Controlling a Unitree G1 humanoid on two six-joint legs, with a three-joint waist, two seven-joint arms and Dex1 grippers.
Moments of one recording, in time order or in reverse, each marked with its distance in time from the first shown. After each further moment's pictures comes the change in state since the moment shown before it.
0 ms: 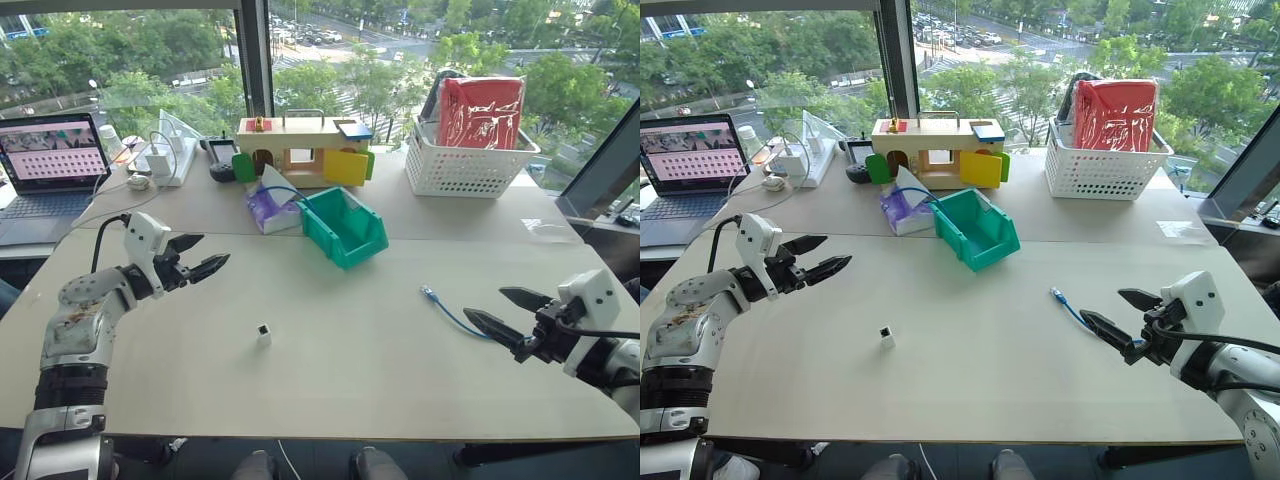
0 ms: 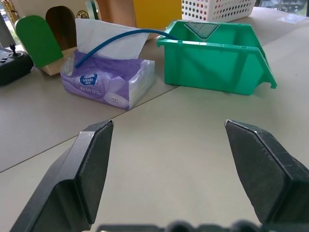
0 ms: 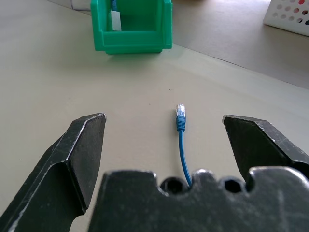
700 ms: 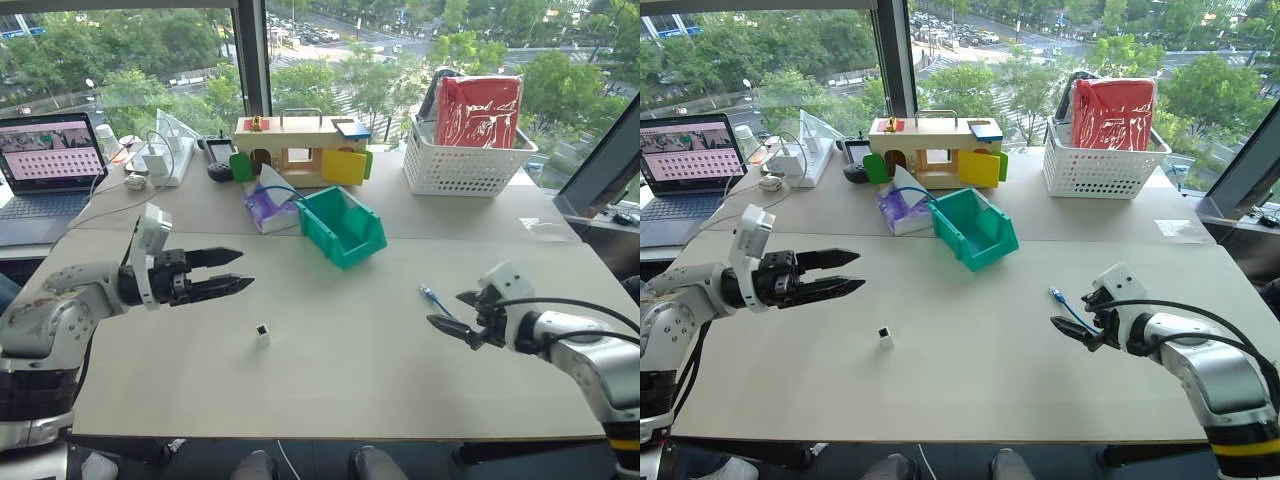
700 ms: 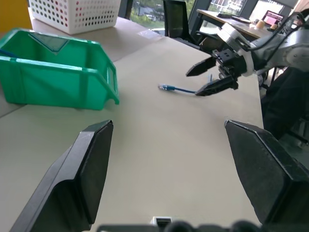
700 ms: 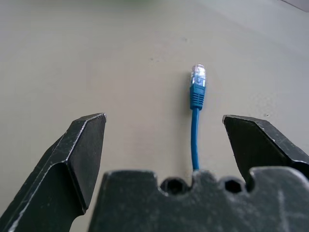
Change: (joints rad) left arm 0.067 0.145 0.008 -0.377 -0.369 0.447 -0.243; right arm -0.460 0.013 0.480 0.421 -0.281 0.058 -0.023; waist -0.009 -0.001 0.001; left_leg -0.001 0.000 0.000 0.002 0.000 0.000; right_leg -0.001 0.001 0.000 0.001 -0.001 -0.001
